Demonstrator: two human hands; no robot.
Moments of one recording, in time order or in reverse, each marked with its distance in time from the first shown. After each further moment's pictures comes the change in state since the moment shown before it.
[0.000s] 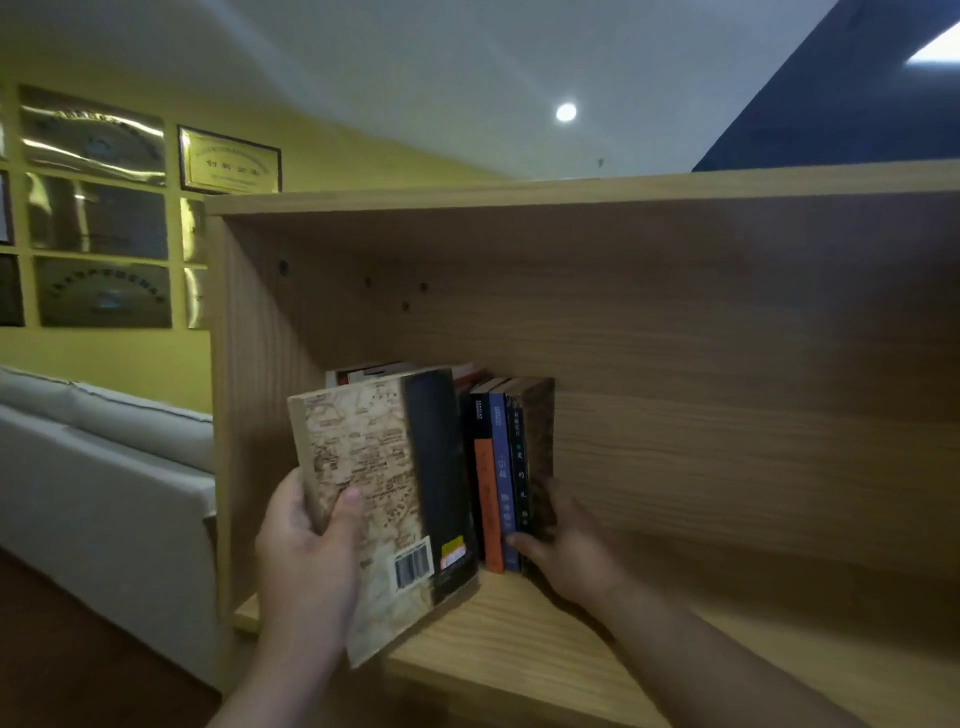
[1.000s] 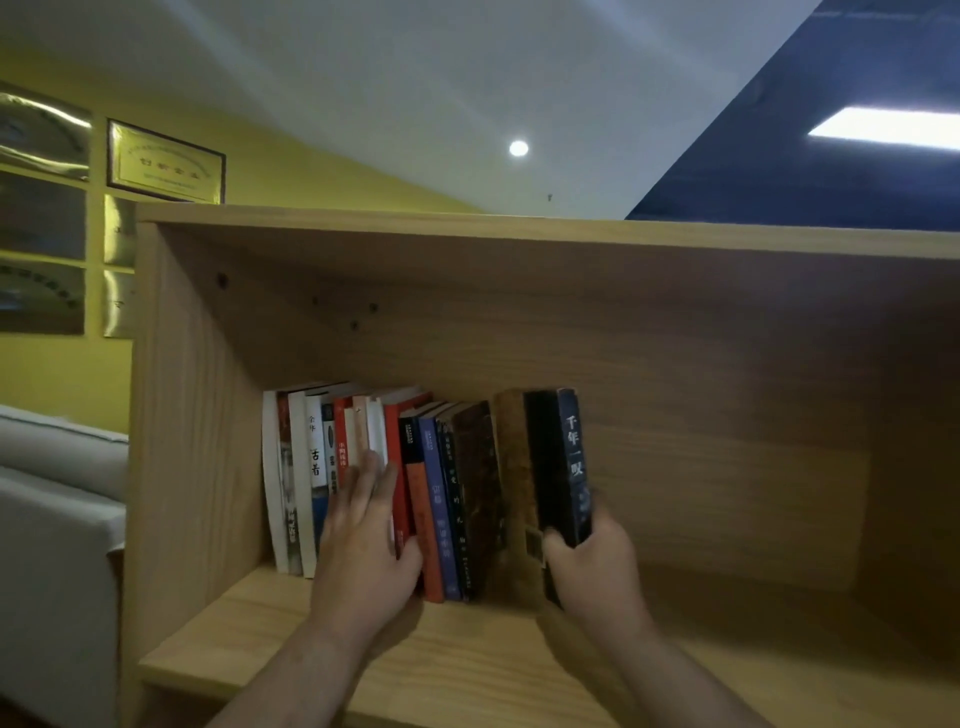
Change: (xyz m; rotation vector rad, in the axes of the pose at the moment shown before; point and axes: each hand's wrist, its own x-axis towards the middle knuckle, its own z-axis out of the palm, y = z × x) left_hand 0.033 -0.074 0.068 0.774 -0.421 0.328; right_hand -0.050 -0.022 -0.045 0.274 0.418 0.089
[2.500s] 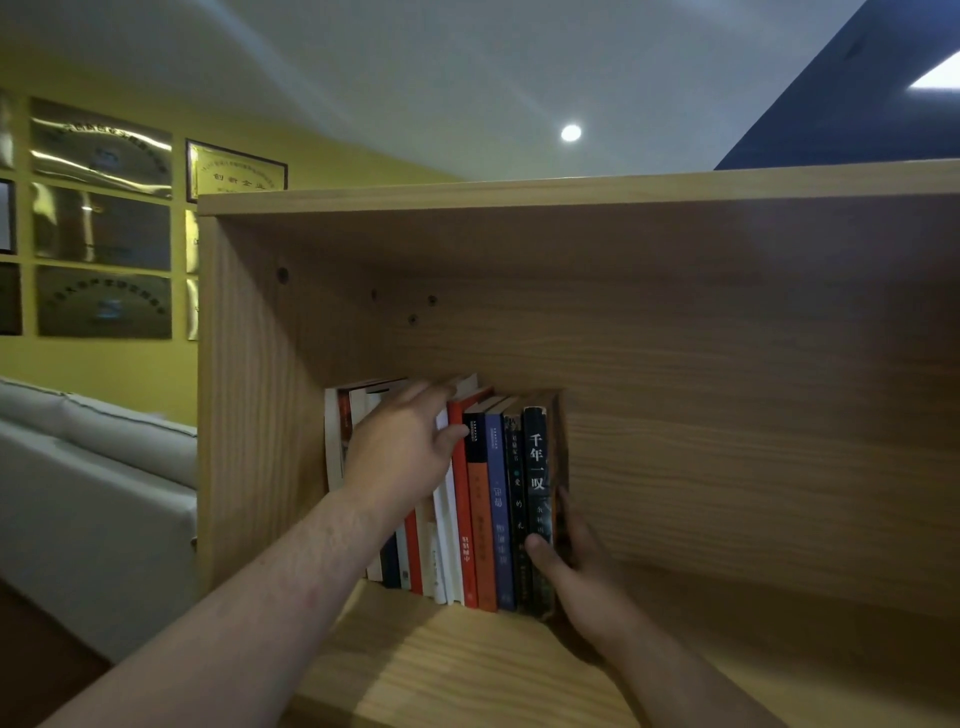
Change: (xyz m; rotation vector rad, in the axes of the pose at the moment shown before) left_hand 0.078 0.021 -0.069 0.193 0.134 0.189; right_hand 0.055 0.060 0.081 0.056 -0.373 -0.064
